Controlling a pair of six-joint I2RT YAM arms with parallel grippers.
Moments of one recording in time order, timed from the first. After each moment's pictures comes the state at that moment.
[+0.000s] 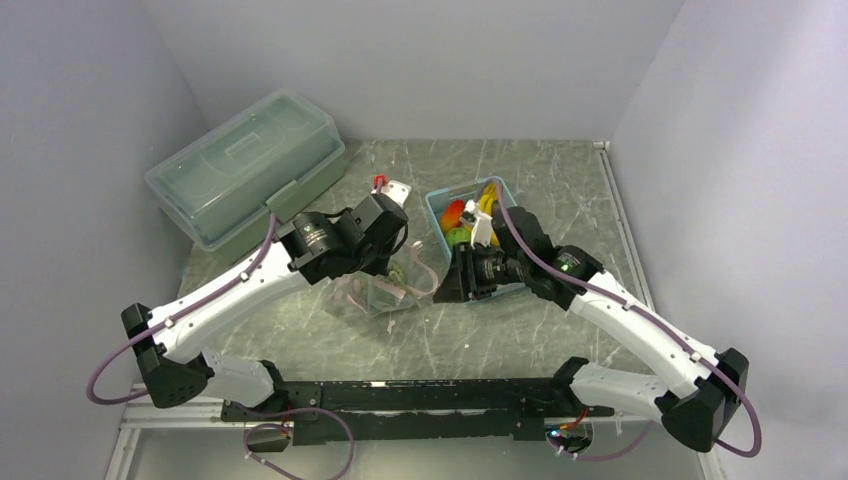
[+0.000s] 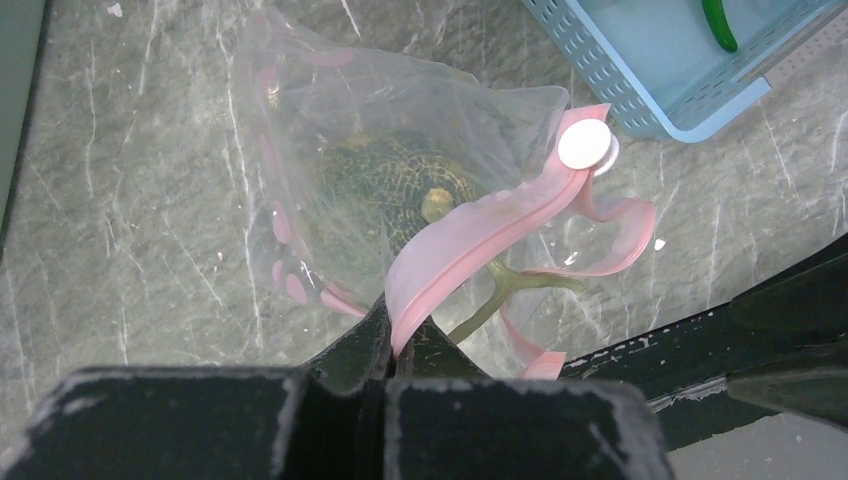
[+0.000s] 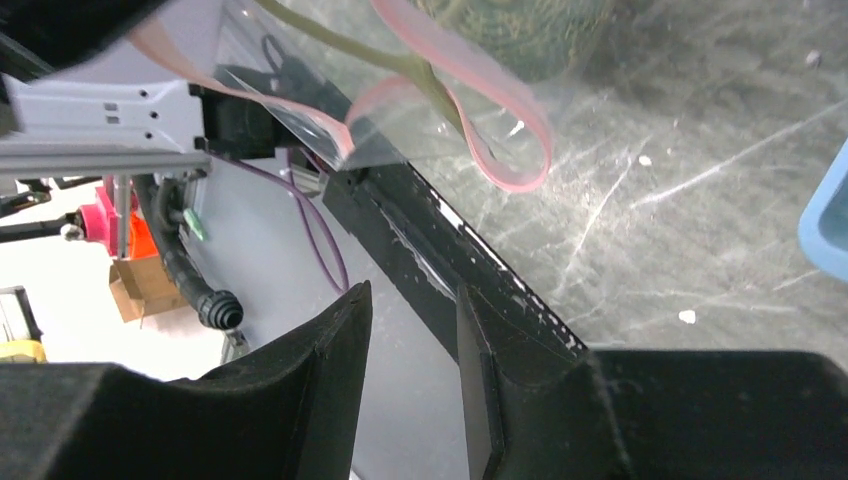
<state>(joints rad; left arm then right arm) -0.98 1.35 1.49 -1.07 -0.39 -0.46 0.72 1.07 1.02 -0.63 -0.48 0.60</state>
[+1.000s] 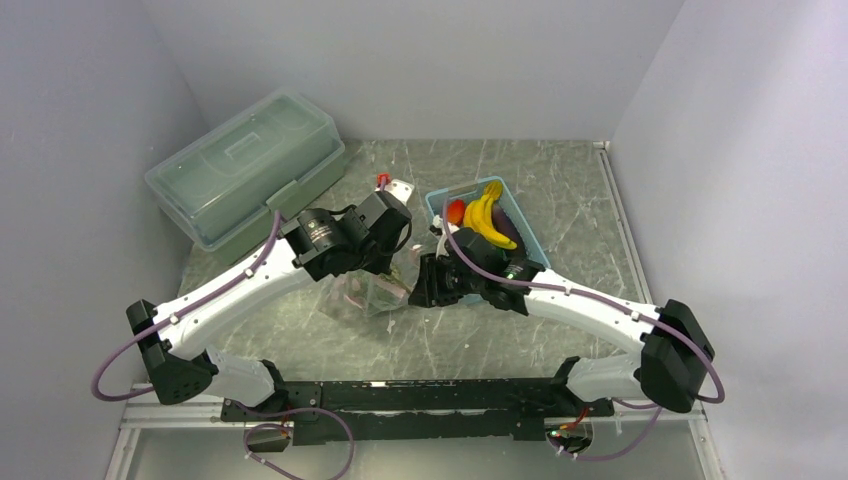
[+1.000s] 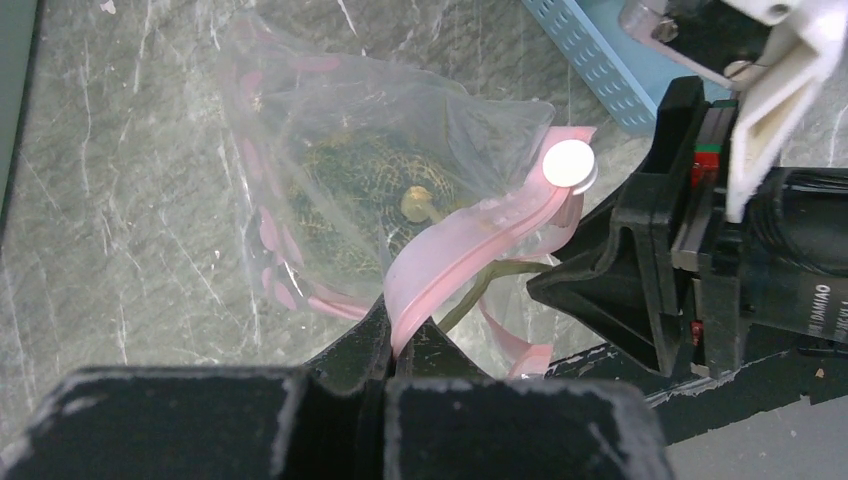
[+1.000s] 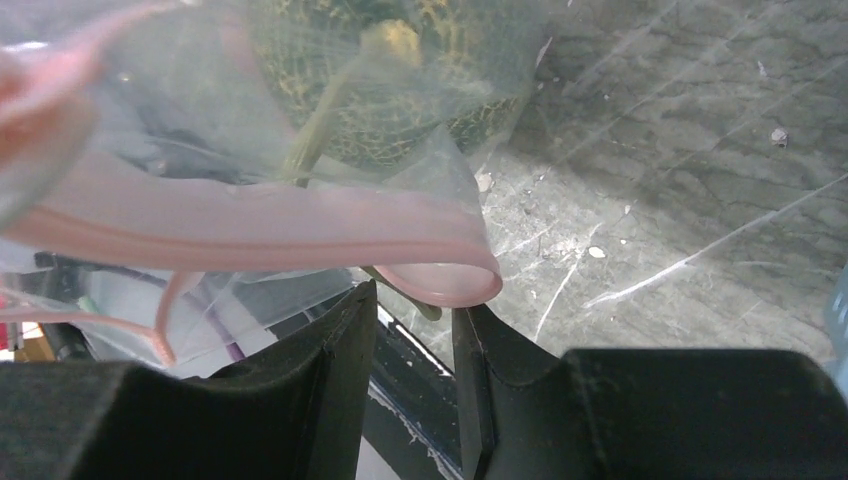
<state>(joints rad) -0.98 1.38 1.53 -1.09 -0.38 -0.47 0.89 1.27 0.87 -0.29 -0.20 0.68</state>
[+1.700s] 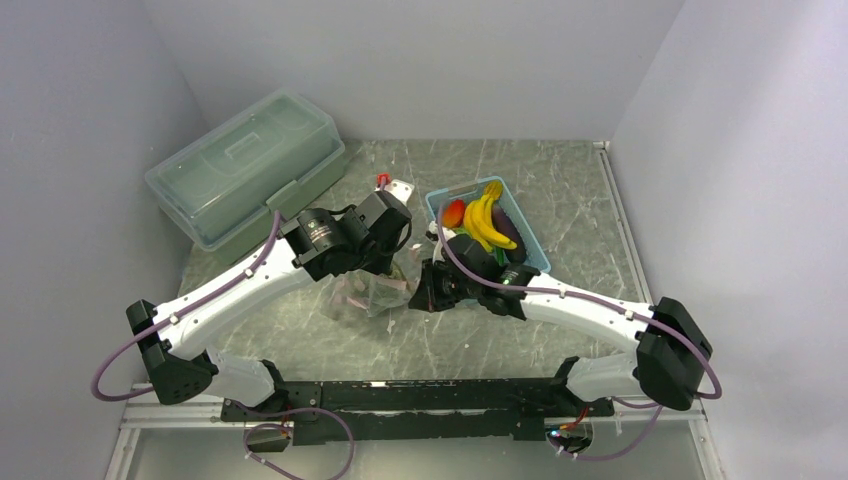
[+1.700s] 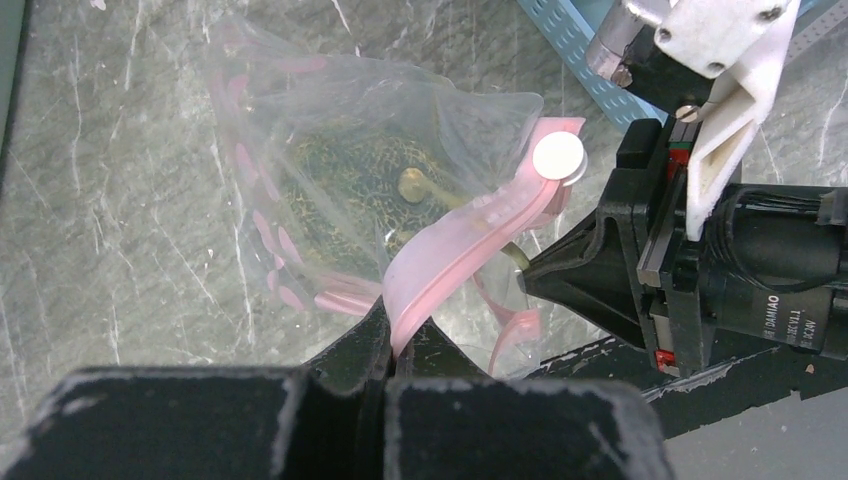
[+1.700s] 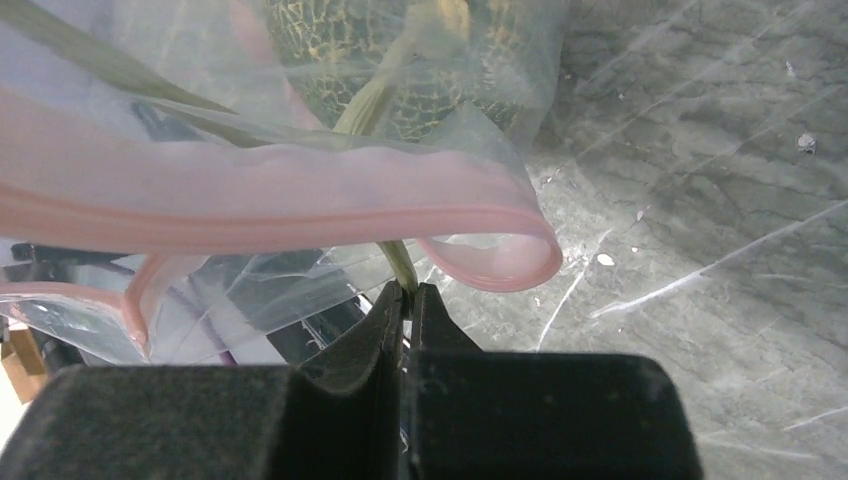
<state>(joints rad) -0.98 1.38 1.53 -1.09 -0.37 -0.48 0.92 1.29 0.82 -0.22 -0.18 0.68</state>
